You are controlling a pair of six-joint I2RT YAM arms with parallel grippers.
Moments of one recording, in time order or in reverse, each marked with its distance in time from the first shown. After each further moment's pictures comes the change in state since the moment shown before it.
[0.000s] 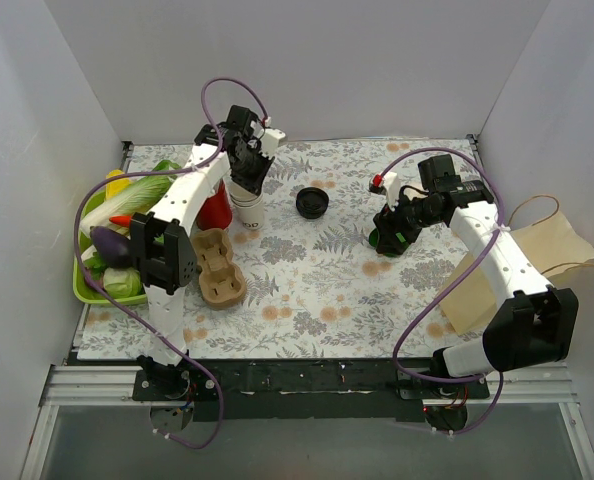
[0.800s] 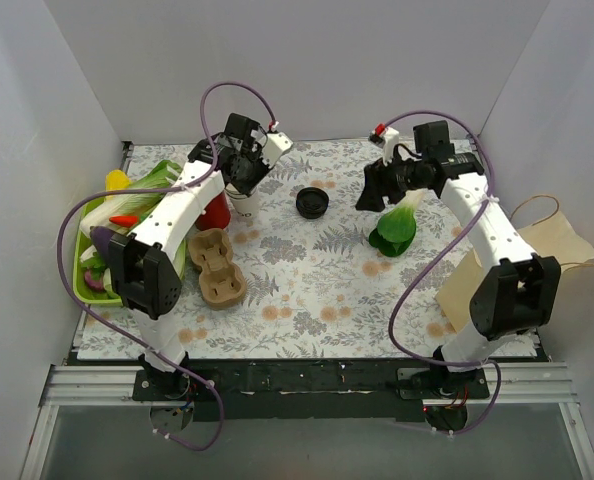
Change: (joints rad) left arm -0.066 -0.231 -0.254 0.173 -0.206 0.185; right arm 0.002 0.156 0.206 0.147 -0.080 0.306
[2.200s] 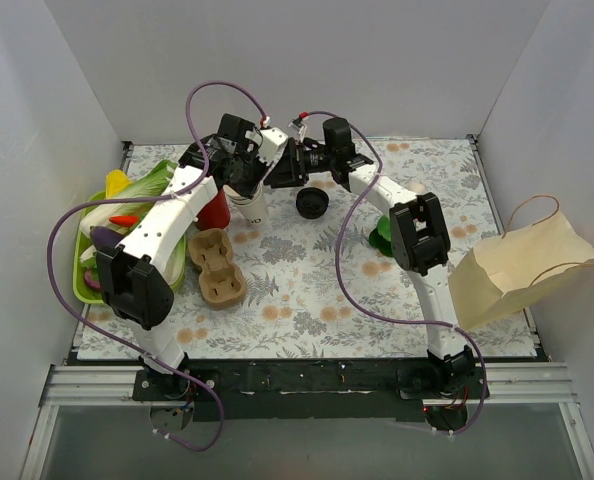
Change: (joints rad) left arm -0.011 -0.097 -0.038 0.005 0.057 -0.151; right arm 0.258 0.806 0.518 0.903 -0.420 1.054
